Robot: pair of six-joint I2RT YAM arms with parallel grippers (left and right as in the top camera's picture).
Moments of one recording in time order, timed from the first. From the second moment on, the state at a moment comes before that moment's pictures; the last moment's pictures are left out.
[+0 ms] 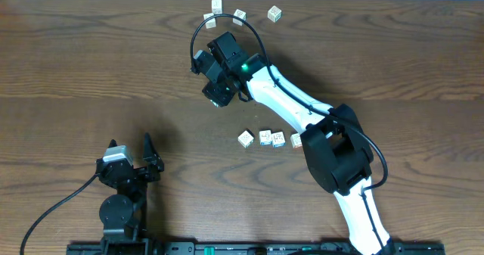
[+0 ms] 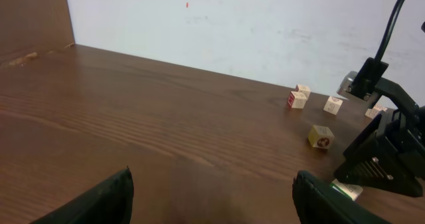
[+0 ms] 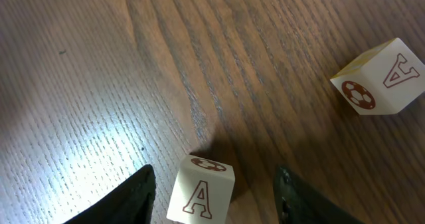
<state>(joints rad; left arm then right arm) 0.00 0.01 0.02 -0.11 -0.13 -0.17 0.66 2.30 1.86 -0.61 -0.20 -0.30</state>
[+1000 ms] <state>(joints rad) 0.00 0.01 0.02 -0.11 -0.13 -0.17 0.67 2.38 2.12 -0.87 -0.12 -0.23</state>
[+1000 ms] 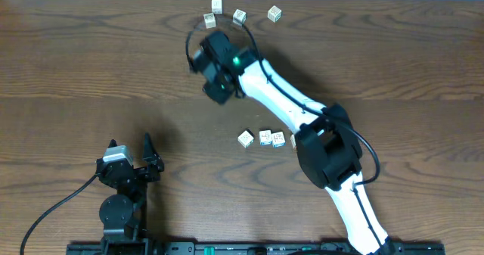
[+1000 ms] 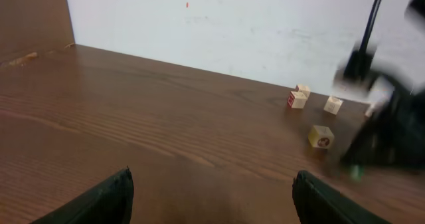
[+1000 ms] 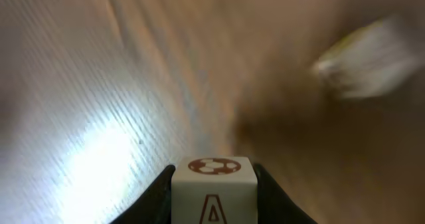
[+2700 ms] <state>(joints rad) 0.00 0.59 0.50 -0.37 -0.13 -0.17 0.36 1.04 0.84 -0.77 0.14 0.41</state>
